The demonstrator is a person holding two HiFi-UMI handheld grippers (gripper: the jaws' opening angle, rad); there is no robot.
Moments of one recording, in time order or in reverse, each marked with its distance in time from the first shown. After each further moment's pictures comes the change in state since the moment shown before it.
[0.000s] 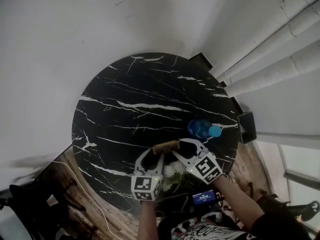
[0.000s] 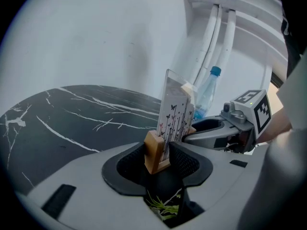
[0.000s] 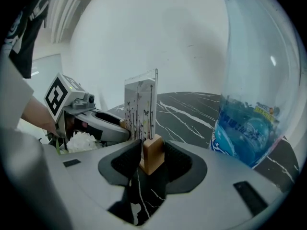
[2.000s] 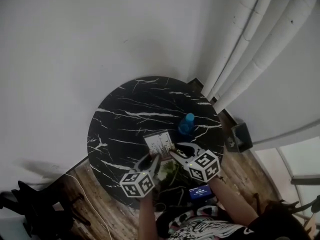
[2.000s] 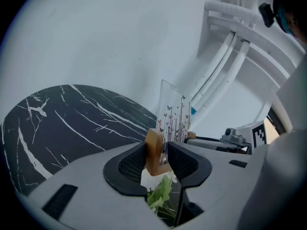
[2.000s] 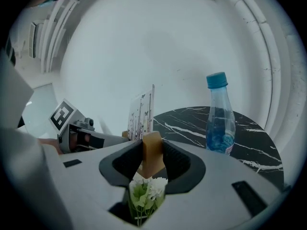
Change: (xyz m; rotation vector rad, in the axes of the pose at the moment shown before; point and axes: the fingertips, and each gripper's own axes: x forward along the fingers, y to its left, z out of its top) left arm -0.095 -0.059 0.054 -0.266 -0.053 -0.065; right arm -0.101 0.050 0.070 0.226 -0.167 -0.024
